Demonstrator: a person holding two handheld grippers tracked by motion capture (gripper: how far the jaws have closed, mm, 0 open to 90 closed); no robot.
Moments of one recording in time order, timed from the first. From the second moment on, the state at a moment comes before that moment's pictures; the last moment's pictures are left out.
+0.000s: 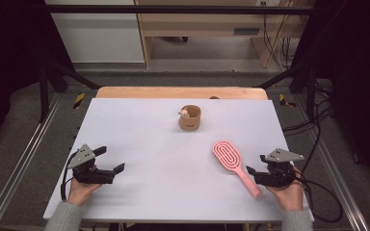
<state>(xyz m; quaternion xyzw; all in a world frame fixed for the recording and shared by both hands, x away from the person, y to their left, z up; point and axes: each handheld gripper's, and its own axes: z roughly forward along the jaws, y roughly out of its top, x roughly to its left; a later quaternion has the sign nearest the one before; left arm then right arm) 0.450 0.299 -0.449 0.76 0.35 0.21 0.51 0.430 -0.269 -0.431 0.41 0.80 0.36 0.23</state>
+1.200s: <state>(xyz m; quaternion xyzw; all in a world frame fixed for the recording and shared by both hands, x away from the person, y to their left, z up) 0.450 0.299 -0.450 0.76 0.35 0.21 0.51 0.451 -0.232 -0.435 0.42 0.83 0.32 0.19</state>
